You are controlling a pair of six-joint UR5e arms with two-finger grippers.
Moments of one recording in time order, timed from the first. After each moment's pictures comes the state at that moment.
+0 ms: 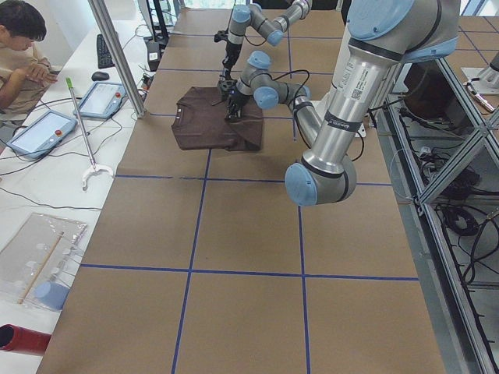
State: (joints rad) left arm -0.63 -2.07 -1.85 -1.74 -1.60 -1.50; right arm 0.74 -1.00 1.63 -1.45 1.82 1.56
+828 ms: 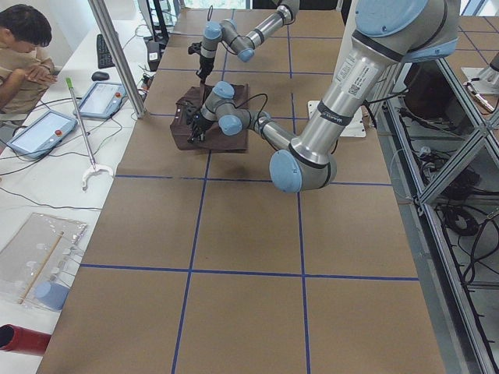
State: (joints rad) left arm -0.73 -2.22 -1.28 -2.15 -1.51 -1.44; right arm 0.82 -0.81 1.13 -1.16 1.80 1.51
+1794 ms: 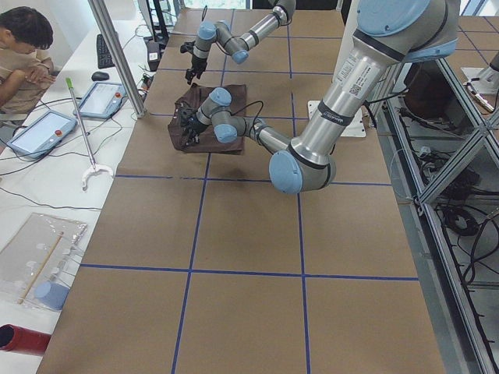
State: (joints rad) left arm -0.75 -2.18 -1.33 -2.25 -1.52 -1.42; right arm 0.81 -0.77 1.14 -1.13 1.78 1.55
